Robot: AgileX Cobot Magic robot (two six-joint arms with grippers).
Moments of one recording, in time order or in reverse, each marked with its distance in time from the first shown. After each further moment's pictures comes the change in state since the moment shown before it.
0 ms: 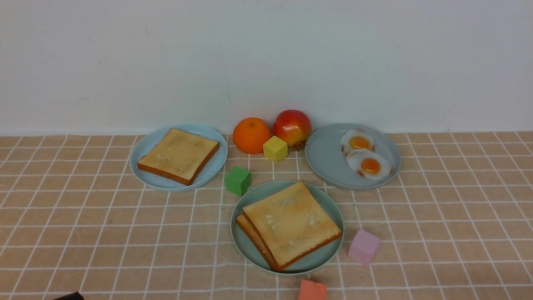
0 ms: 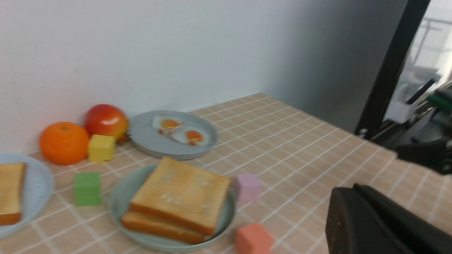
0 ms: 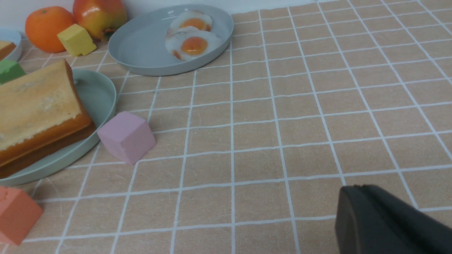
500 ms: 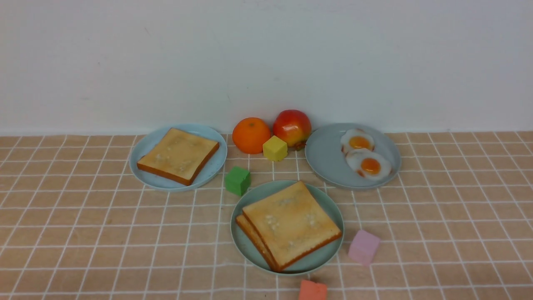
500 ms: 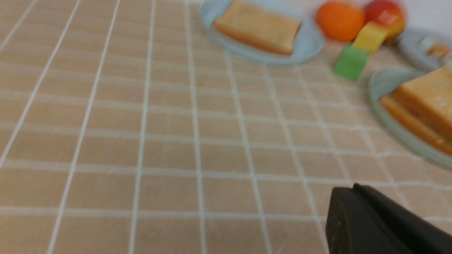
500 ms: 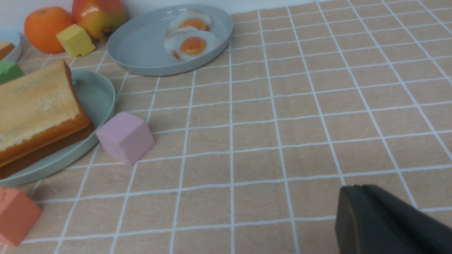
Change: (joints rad) right arm 0.000 0.000 0.000 0.000 0.000 0.000; left arm 0.716 -0.141 0.279 -0.273 0.172 0.142
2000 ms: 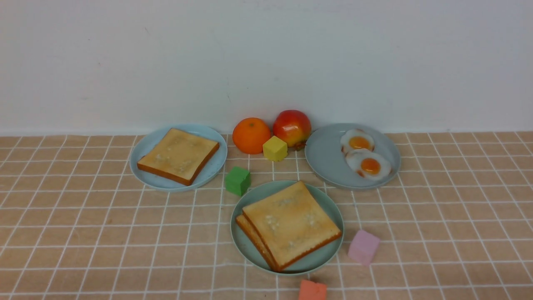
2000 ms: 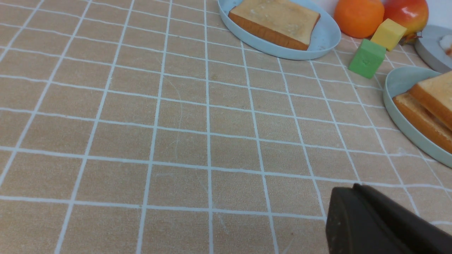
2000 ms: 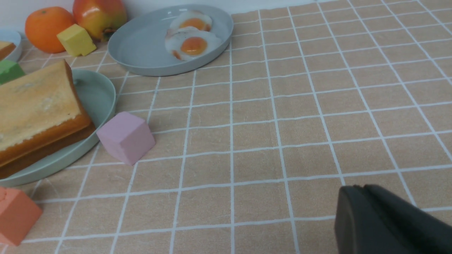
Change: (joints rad) right arm 0.000 0.000 0.000 0.000 0.000 0.000; left arm 0.021 0.000 0.000 -0.007 -0.002 0.000
